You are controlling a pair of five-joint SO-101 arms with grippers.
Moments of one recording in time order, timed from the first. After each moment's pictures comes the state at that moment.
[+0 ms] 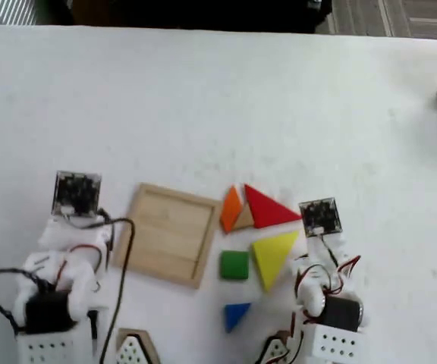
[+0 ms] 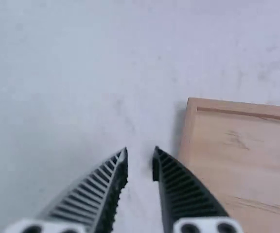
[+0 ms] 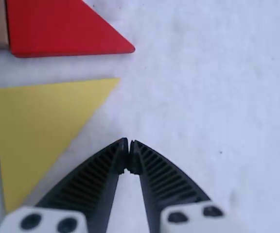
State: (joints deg) left arm -10.3 -87.3 72.7 69.1 -11.7; right arm 8.1 -102.5 95.7 72.3 22.5
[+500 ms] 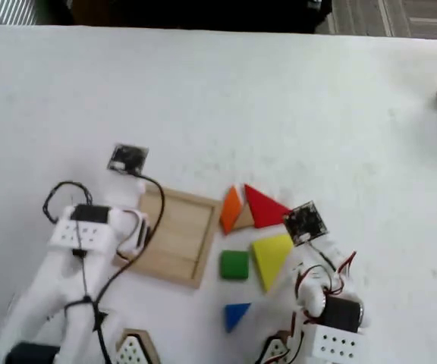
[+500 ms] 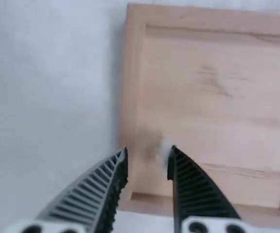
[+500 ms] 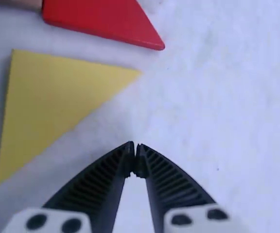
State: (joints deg) left arm 1.0 -29.2 62.9 55.1 -4.2; right arm 8.4 -103.2 95.6 74.2 39.4
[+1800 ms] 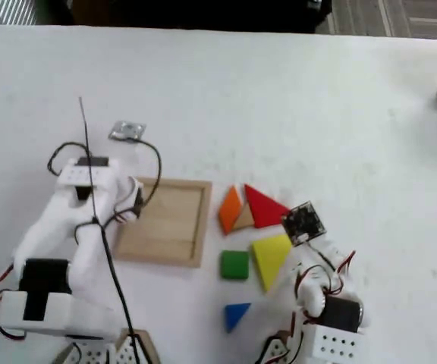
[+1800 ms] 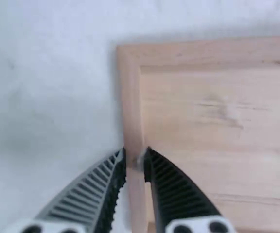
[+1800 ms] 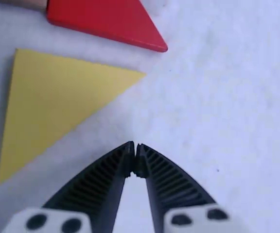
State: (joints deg) left arm -4.6 1.3 38.2 57.8 -8.7; right arm 8.1 -103.2 95.6 74.1 39.8
